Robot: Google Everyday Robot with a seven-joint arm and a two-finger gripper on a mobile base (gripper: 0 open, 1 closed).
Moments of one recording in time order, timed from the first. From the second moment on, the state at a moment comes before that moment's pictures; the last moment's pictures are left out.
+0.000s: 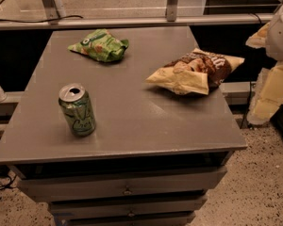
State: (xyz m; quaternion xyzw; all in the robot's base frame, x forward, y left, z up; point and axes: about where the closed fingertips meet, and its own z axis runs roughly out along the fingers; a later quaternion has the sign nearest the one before) arm 0.438 -0.217 0.976 -0.60 0.78 -0.03 0.16
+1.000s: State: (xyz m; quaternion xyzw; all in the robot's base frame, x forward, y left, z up) arm 0.479 -0.201 0.933 -0.62 0.75 -0.01 0.22
